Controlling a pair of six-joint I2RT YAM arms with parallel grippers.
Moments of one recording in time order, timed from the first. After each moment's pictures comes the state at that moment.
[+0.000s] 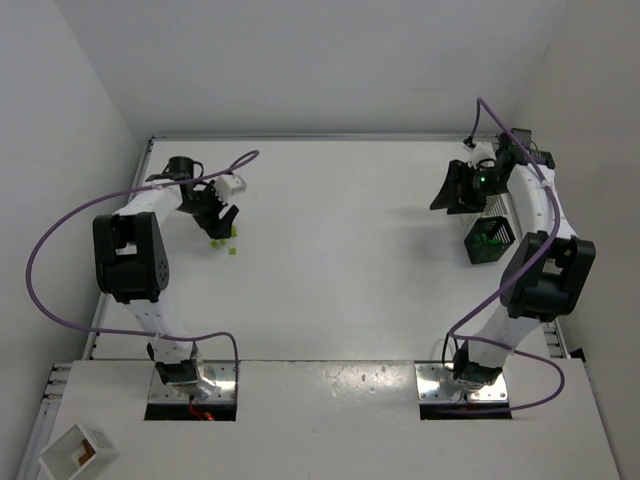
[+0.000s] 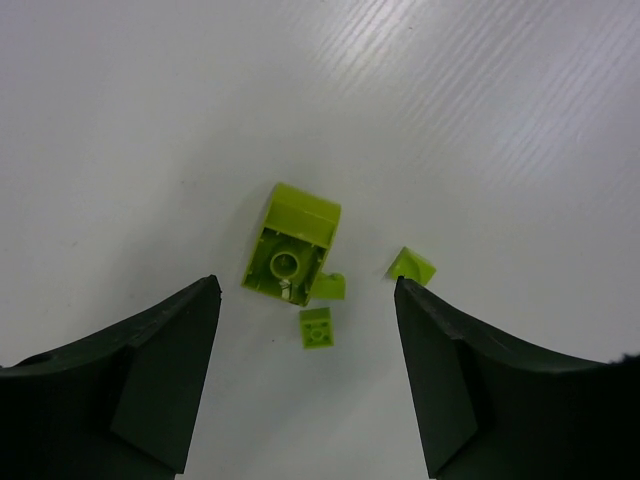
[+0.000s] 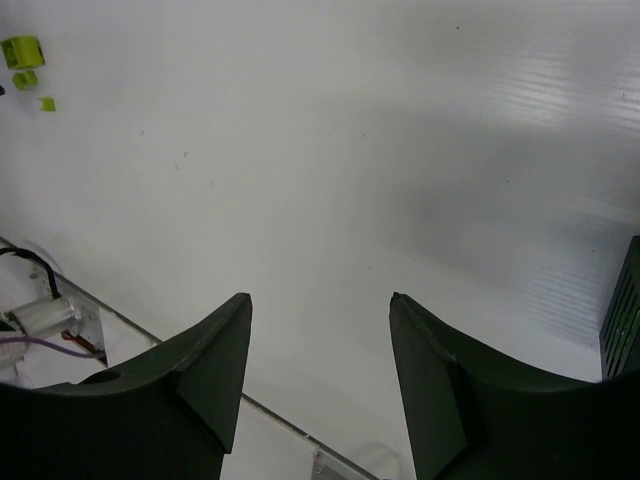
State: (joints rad) left arm 0.11 1.84 1.32 -0.68 0.49 0.91; right arm -0.22 1.74 1.49 -0.96 -0.62 -0.11
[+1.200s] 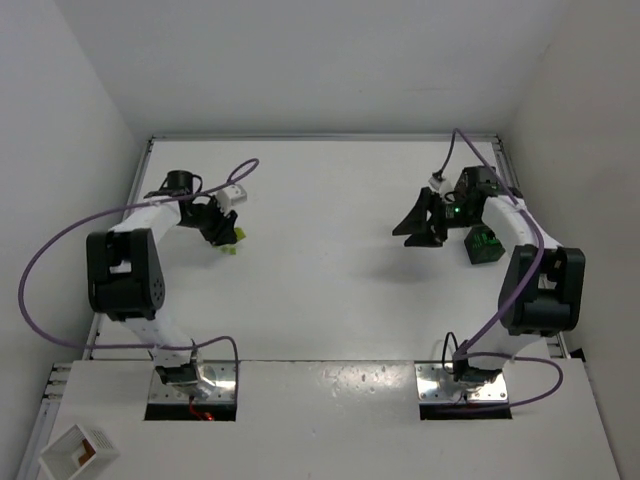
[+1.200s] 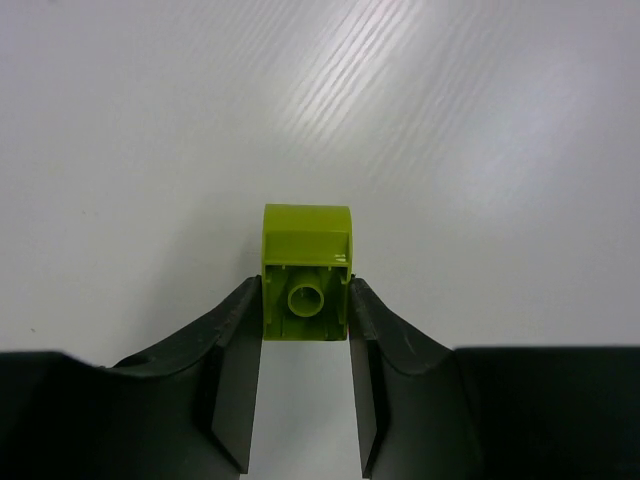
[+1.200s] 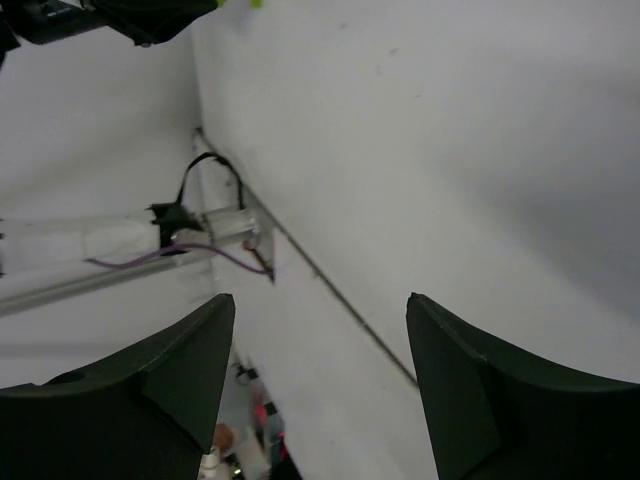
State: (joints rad) left arm 0.10 1.78 1.15 -0.60 0.63 0.91; right arm -0.12 1.63 1.14 -0.80 -0.98 0.07
